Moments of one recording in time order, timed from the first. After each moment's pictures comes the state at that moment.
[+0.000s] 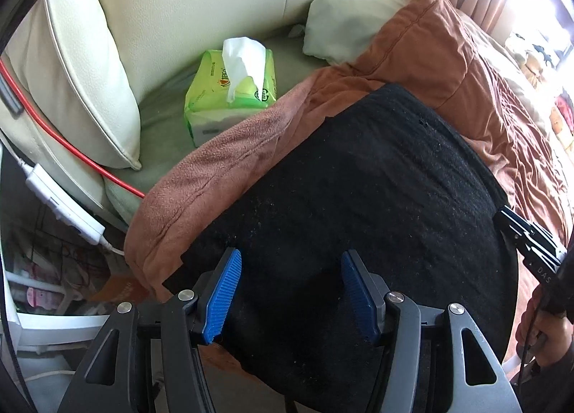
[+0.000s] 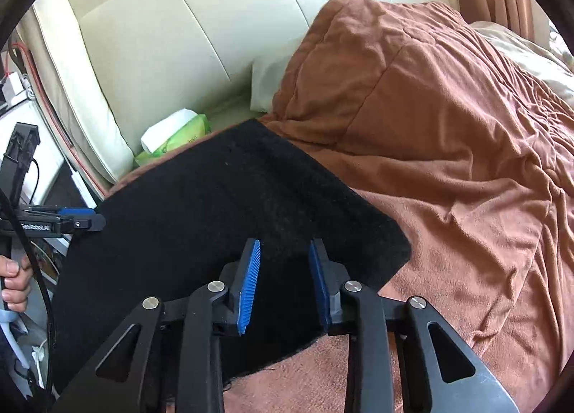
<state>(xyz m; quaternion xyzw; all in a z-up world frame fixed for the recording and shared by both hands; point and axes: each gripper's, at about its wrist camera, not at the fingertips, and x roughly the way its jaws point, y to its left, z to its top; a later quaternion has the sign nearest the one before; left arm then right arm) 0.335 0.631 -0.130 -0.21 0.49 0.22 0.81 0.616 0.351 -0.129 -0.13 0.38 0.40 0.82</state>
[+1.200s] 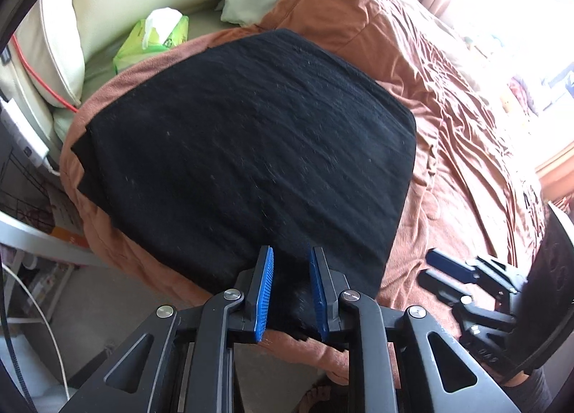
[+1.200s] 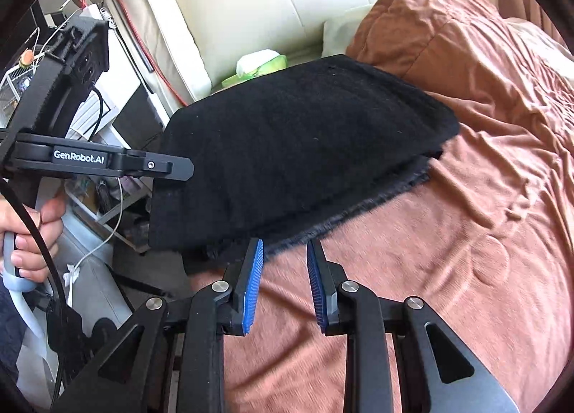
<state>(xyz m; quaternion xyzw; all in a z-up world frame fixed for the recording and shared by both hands) 0.306 0.515 -0.116 -0.26 0.50 0.12 0.82 0.508 0.324 -0.108 -0.16 0.41 0.47 0.77</state>
